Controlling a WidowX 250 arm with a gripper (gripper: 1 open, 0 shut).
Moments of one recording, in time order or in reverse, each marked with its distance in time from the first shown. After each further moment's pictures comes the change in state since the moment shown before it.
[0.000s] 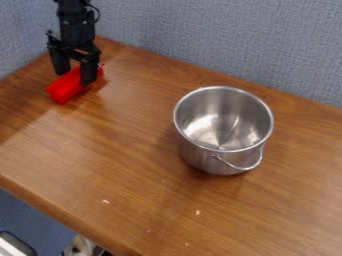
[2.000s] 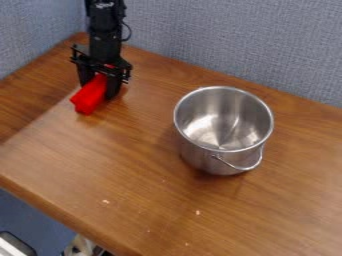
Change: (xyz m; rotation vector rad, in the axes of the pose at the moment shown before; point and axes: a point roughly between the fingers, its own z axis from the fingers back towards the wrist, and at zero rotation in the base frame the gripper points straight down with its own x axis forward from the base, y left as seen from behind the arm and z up) arm 0.003 -0.054 -0.008 0.036 -0.002 0.099
